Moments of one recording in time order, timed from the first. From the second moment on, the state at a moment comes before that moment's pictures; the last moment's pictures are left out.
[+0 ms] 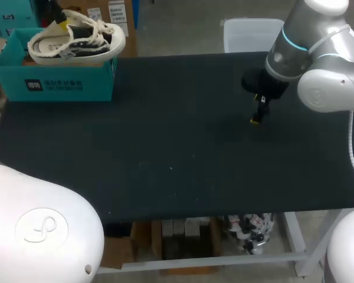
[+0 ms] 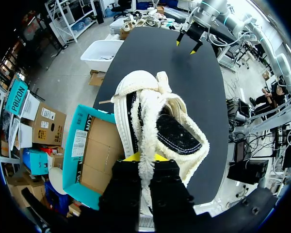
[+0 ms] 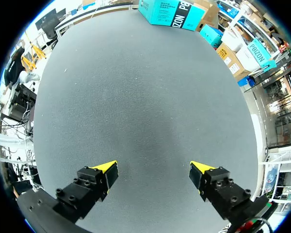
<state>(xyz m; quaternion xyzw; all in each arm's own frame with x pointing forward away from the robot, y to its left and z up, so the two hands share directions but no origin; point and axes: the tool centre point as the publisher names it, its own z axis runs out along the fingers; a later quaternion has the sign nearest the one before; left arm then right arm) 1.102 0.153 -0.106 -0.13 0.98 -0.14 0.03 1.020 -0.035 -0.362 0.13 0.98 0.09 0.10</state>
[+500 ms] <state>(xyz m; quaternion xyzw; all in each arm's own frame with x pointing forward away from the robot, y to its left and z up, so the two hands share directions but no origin) 1.160 0.219 -0.129 -0.08 0.99 -0.13 0.04 1.020 -0.035 -0.362 0.13 0.98 0.09 0.10</state>
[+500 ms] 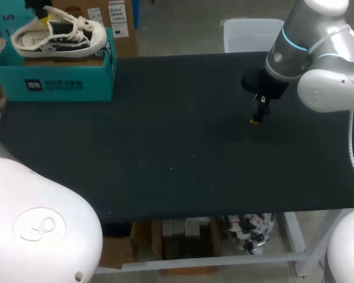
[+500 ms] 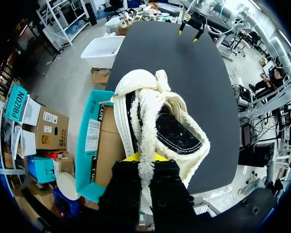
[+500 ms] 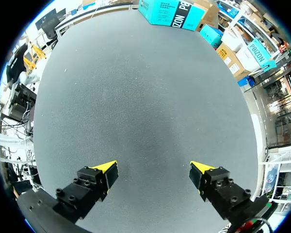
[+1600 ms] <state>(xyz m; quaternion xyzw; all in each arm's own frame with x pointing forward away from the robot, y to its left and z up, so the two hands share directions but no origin) 1.216 0.242 -0.221 -0.03 0.99 -0.10 0.04 1.020 -0.035 -0.362 0.13 0.98 0.09 0.10</state>
